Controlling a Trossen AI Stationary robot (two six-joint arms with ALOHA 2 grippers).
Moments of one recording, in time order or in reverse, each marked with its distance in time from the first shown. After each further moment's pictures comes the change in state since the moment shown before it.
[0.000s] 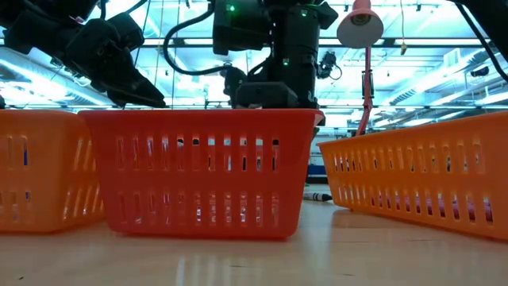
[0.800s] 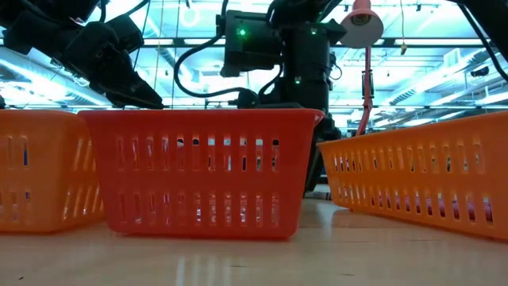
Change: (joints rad) left arm 0.000 0.000 0.000 -0.020 0.000 0.000; right arm -0.009 0.005 -0.110 0.032 -0.047 0.045
